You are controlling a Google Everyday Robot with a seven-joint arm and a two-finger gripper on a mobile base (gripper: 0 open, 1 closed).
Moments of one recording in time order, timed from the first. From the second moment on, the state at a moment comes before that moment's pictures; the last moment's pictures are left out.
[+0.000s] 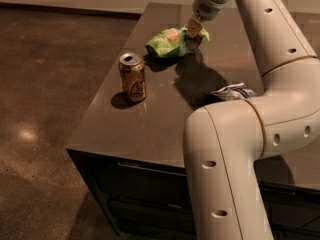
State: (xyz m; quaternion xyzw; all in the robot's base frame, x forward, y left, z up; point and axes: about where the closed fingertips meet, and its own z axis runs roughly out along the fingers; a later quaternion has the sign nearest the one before) arm 0.787 -0.131 0.925 -0.50 0.83 0.01 0.26
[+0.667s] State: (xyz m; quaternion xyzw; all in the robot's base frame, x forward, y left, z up) arm 0.763 -0.180 0.959 -0.47 0.84 0.00 0.28
